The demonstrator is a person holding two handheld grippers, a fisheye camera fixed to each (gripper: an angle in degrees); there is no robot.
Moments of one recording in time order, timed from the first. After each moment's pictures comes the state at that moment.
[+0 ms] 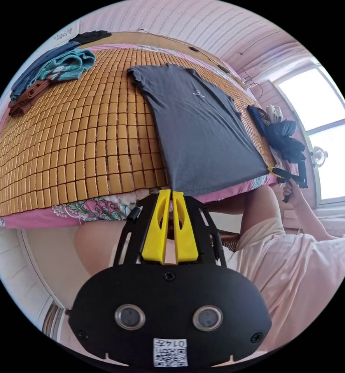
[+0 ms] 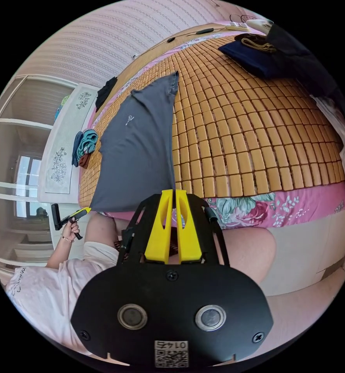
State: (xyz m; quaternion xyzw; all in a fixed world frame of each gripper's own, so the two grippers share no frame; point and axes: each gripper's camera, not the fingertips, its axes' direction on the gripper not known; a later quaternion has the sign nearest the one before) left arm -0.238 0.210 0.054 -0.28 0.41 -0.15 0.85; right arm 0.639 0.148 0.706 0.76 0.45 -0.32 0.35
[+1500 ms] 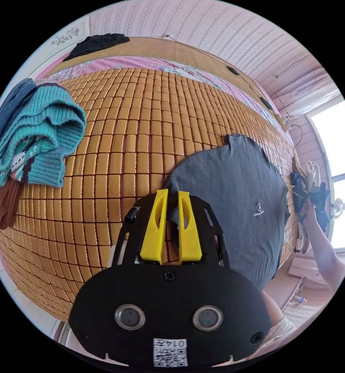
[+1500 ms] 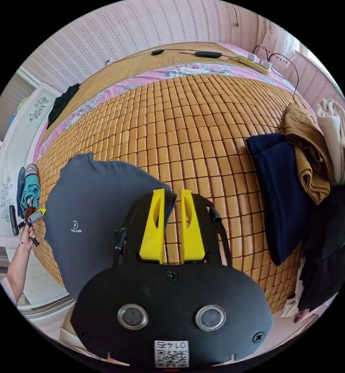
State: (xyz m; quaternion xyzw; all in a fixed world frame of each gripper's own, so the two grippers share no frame) left arm -0.372 0.037 0.447 -0.28 0.34 -0.23 0.87; right arm 0.182 0.100 0.633 0.82 0.51 -0.17 0.20
